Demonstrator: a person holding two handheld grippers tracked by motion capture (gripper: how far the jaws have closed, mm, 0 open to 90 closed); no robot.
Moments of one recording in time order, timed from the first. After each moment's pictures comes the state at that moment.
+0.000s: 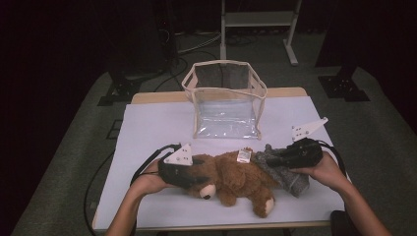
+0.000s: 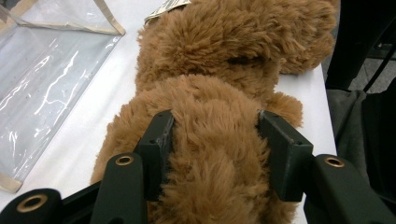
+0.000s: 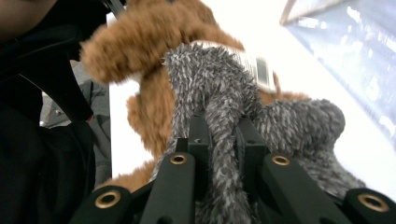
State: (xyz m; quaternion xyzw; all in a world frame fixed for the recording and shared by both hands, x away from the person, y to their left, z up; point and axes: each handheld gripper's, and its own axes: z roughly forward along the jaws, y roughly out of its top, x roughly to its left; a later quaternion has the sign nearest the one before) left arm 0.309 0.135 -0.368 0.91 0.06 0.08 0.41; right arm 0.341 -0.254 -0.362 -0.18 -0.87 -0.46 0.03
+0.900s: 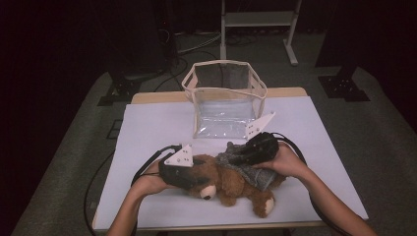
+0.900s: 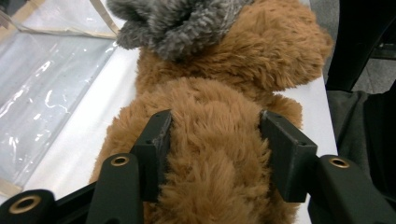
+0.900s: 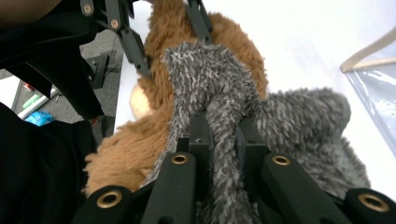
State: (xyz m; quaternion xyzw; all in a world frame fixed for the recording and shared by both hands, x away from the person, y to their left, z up) left arm 0.307 0.134 -0.368 0.90 0.06 0.09 0.42; right arm 0.358 -0.148 -0.353 -0.09 -0.90 -0.42 0.05
